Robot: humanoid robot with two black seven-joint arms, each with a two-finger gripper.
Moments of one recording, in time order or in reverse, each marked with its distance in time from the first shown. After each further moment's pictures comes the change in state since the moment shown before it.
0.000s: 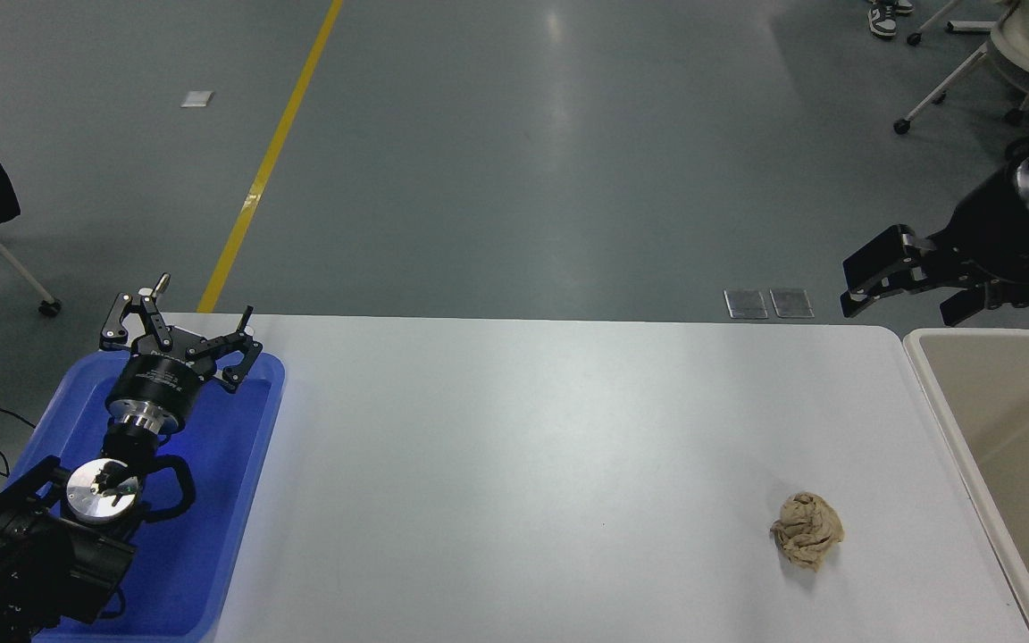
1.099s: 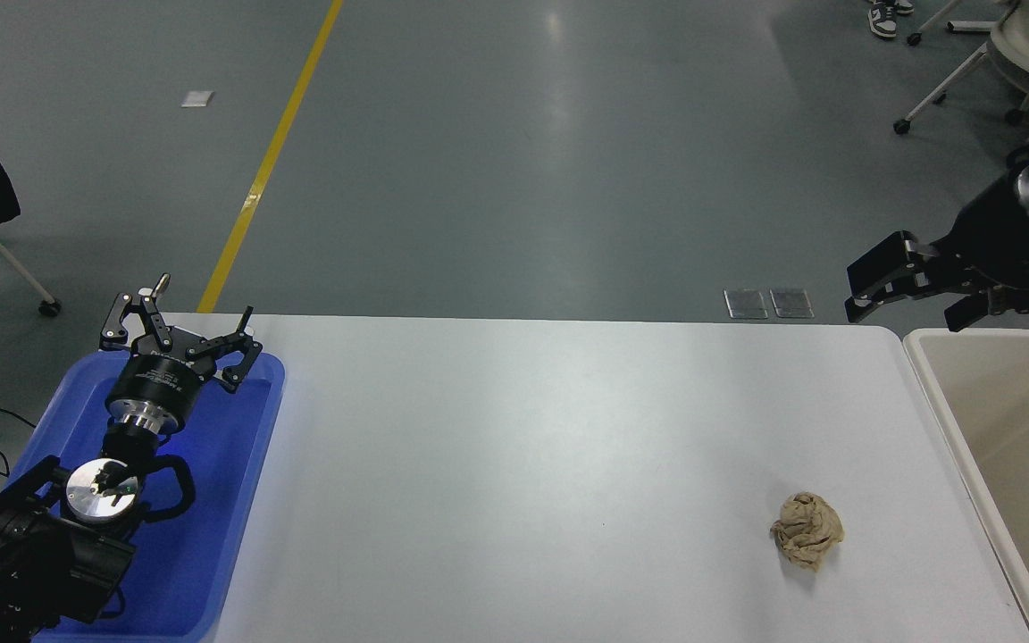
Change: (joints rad) left arm 0.000 0.000 0.000 0.000 0.000 0.000 0.000; right arm -0.023 -0.001 -0.019 -0.032 0.003 0.000 0.000
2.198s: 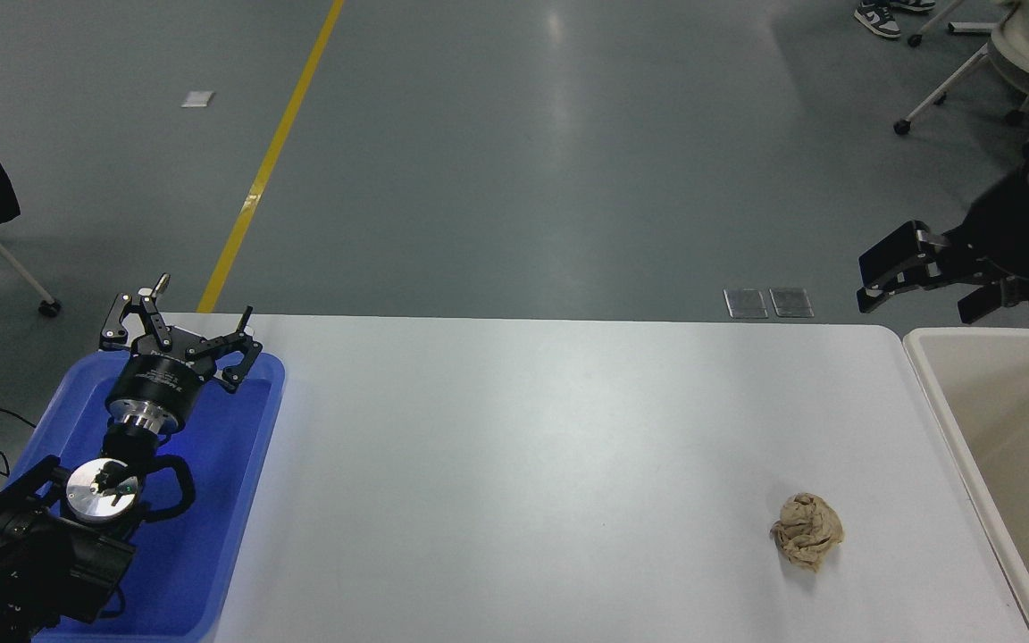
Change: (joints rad) left arm 0.000 0.000 0.000 0.000 0.000 -0.001 0.000; right arm -0.101 0.008 0.006 -0.009 0.009 -0.038 0.001
